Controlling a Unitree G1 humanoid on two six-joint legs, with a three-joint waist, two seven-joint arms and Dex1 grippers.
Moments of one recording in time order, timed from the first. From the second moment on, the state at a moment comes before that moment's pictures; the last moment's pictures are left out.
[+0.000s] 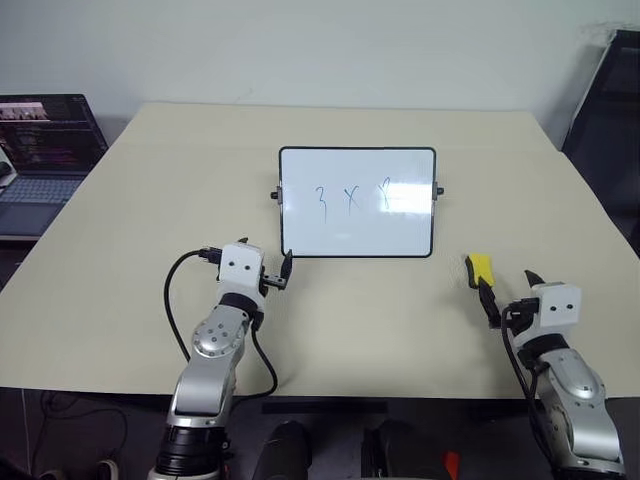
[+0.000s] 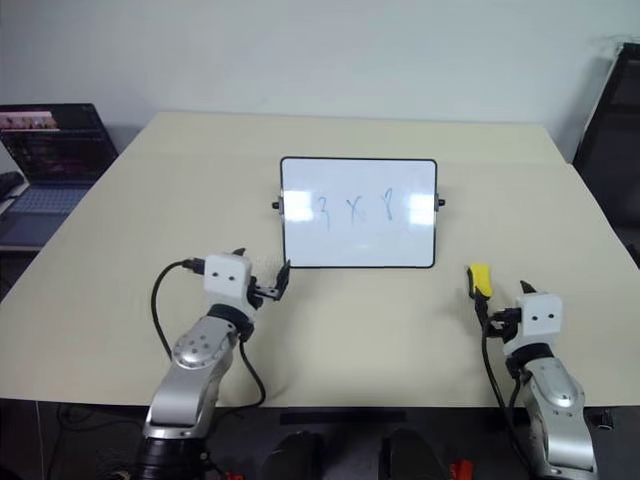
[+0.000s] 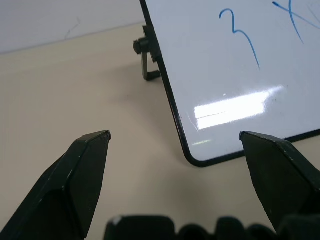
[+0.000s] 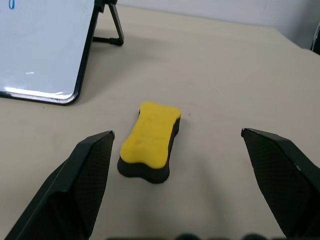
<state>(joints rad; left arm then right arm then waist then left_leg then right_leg) -0.11 0.20 0.00 -0.22 0.02 0.30 -0.14 0.12 -0.31 -0.23 -0.19 0.18 0.10 0.26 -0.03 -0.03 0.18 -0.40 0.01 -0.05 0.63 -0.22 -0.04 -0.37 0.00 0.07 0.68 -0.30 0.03</state>
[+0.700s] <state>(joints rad) -0.15 0.34 0.00 -0.24 -0.16 0.30 -0.45 0.12 -0.21 -0.22 -0.46 0.22 0.33 0.12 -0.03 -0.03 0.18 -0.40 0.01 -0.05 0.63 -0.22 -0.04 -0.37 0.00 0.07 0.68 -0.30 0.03</state>
